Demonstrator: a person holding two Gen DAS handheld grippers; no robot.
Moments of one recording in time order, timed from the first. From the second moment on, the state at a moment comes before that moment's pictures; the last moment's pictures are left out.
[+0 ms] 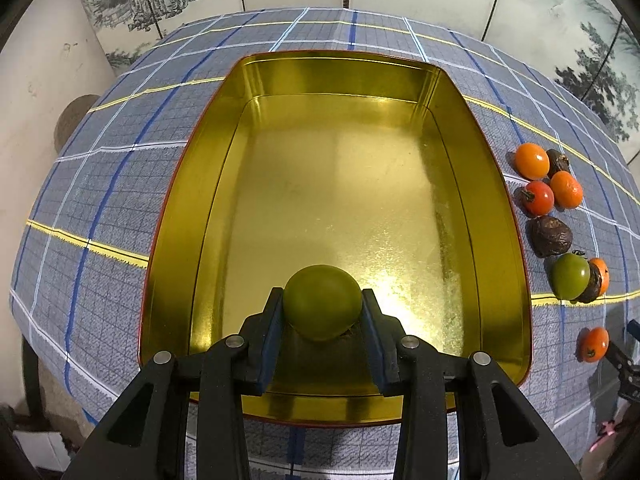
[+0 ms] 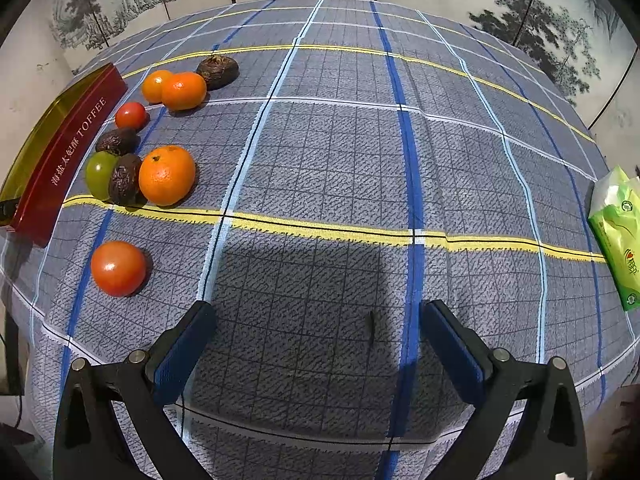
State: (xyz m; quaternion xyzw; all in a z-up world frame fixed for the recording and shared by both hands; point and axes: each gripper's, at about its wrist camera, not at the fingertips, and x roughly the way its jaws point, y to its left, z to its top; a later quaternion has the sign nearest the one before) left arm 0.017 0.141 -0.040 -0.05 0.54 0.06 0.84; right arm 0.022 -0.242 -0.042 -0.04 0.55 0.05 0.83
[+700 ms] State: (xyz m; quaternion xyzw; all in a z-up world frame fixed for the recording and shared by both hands) left arm 0.007 0.143 -0.031 -0.06 0.52 0.06 0.85; right arm 0.019 -0.234 -0.042 -0.05 0.56 0.06 0.83
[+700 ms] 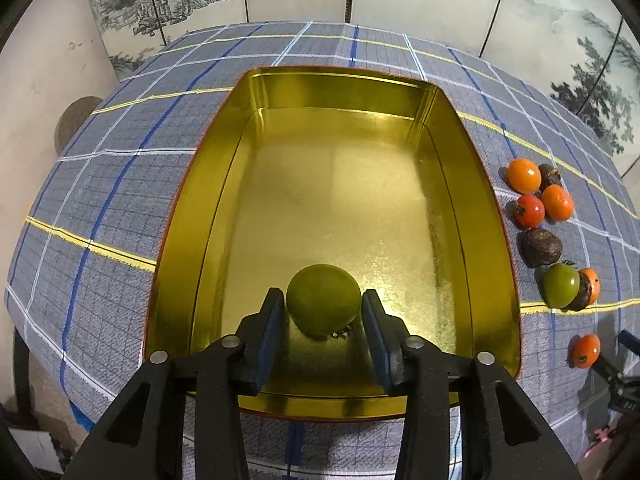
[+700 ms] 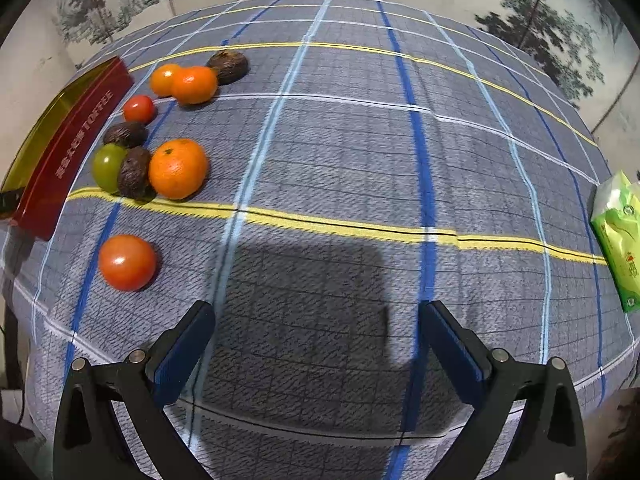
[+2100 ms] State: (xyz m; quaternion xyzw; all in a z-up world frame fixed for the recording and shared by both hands) left arm -0.035 0.130 0.009 -0.08 0.47 0.03 0.88; right arm 0.014 -0.136 -0.028 -0.11 0.53 0.18 0.82
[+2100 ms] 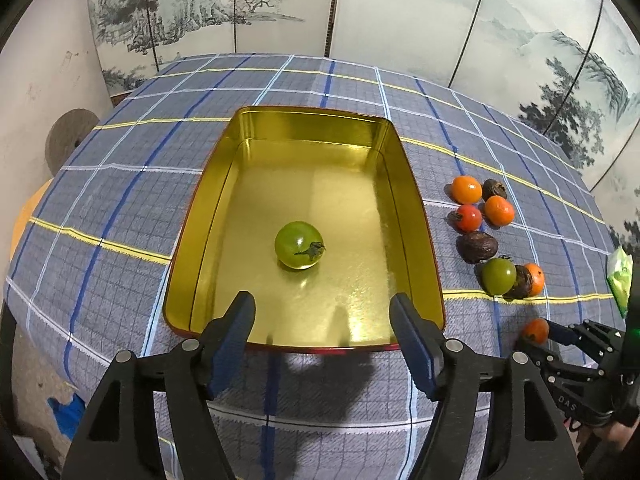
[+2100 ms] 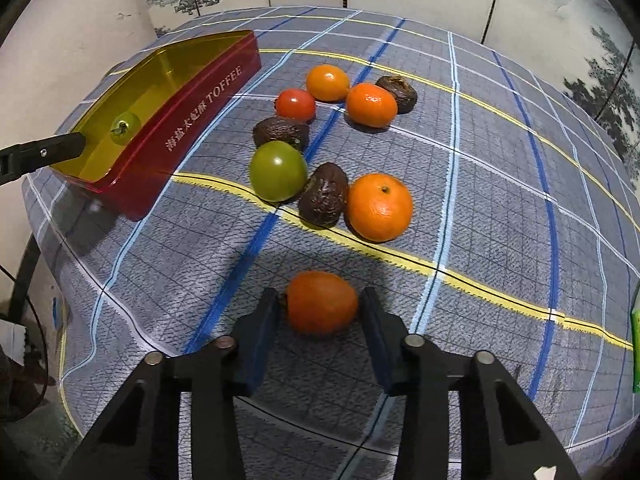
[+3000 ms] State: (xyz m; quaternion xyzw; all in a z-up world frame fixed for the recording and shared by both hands) left arm -0.045 0.151 0.021 -0.10 0.45 0.05 0.88; right arm 0.023 -0.103 0.024 -0.13 0.48 0.22 0.84
